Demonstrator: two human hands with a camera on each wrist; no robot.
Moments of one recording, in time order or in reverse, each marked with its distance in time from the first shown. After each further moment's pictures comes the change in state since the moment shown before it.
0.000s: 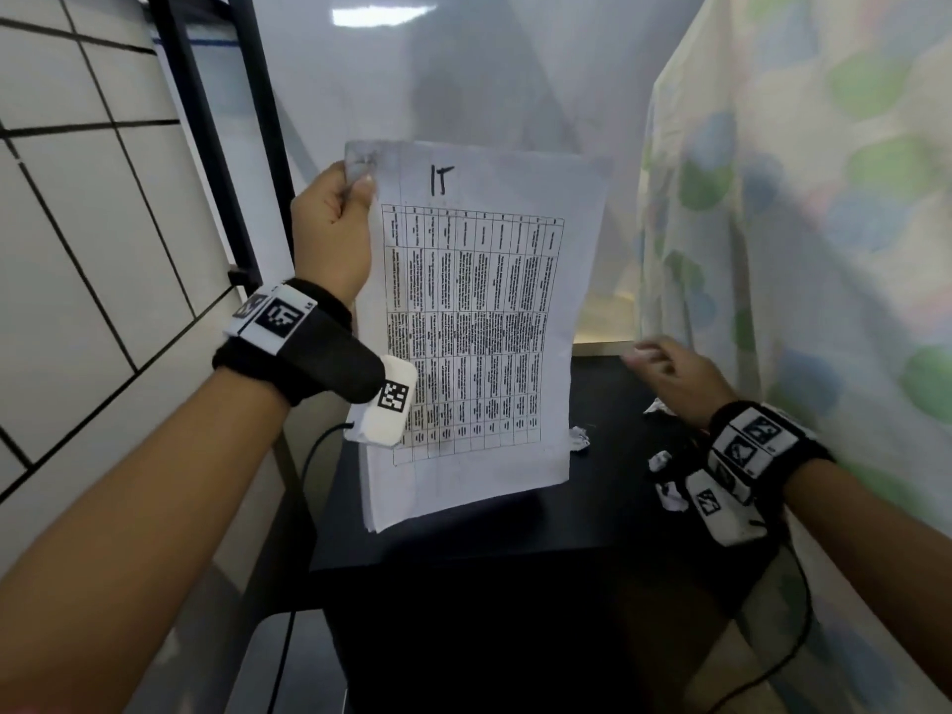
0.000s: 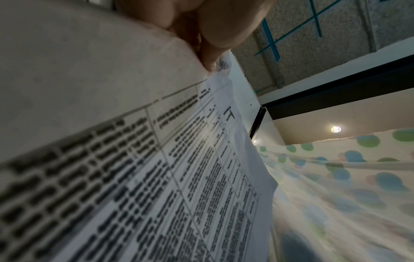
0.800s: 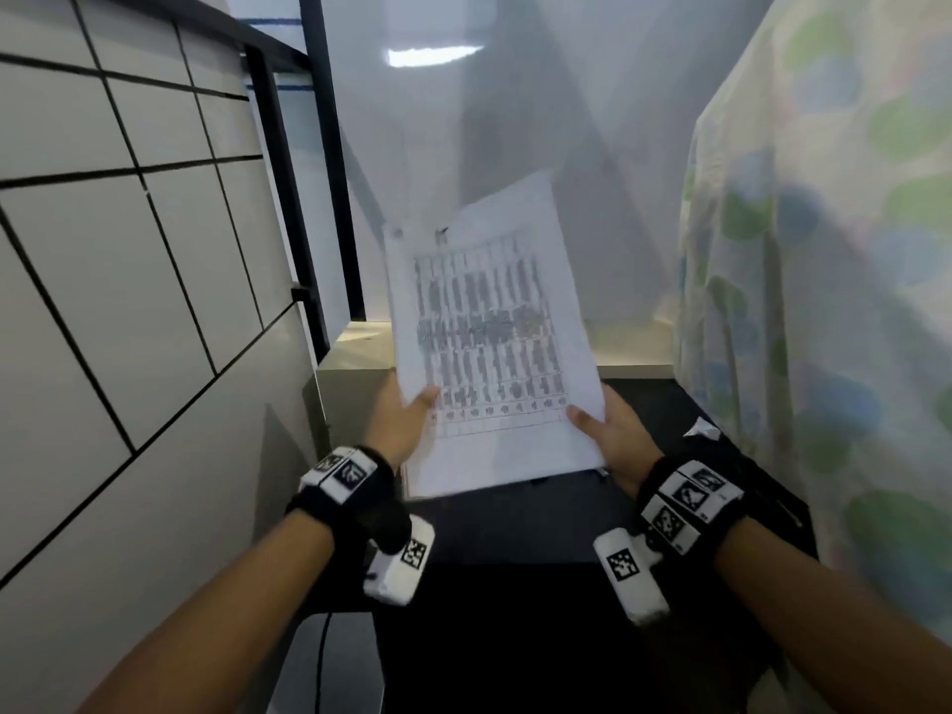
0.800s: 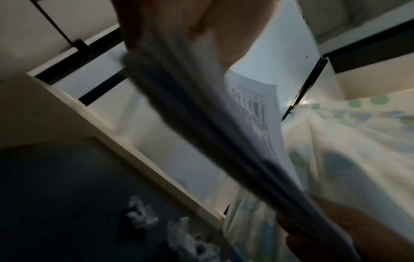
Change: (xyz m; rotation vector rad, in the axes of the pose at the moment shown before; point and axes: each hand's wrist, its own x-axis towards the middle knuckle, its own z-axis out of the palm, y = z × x) left_hand -0.104 -0.080 -0.042 0.161 -0.235 -0.525; right_hand -0.042 -0.068 0.088 0.872 -0.248 0.016
